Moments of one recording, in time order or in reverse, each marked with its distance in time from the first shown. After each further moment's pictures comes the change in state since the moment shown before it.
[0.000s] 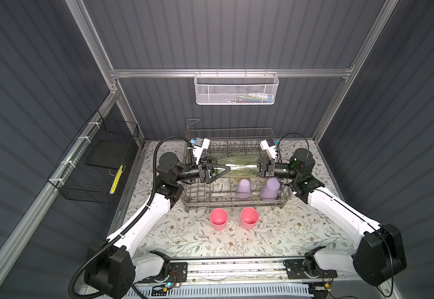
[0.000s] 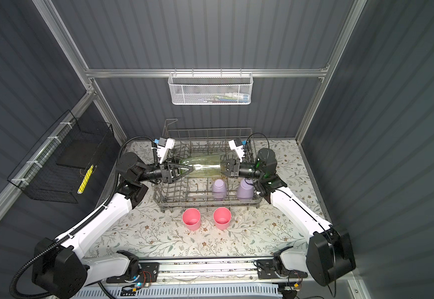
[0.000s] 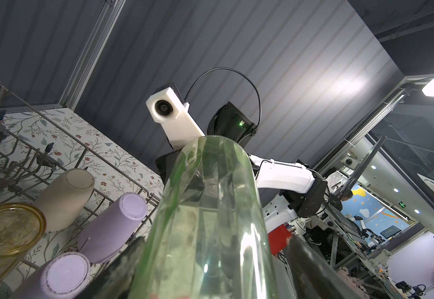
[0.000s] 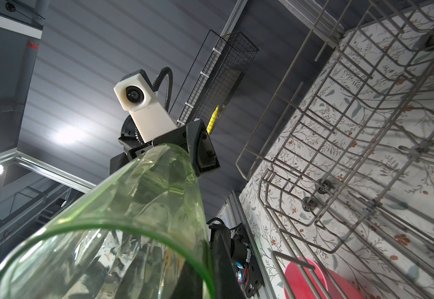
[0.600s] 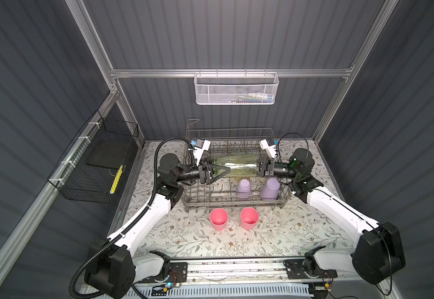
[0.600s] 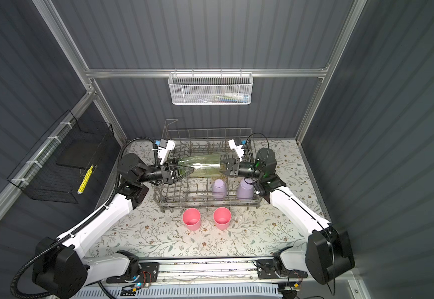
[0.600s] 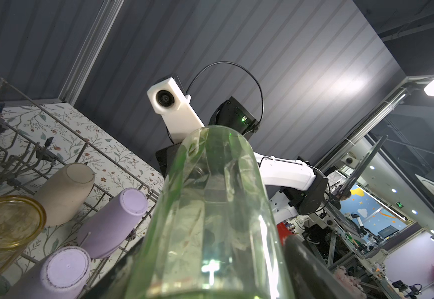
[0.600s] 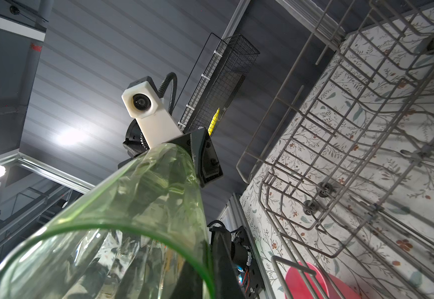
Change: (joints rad) left arm 0.000 0.001 -0.023 0.010 0.004 0.001; right arm 0.001 0.014 0.001 0.038 0.007 0.019
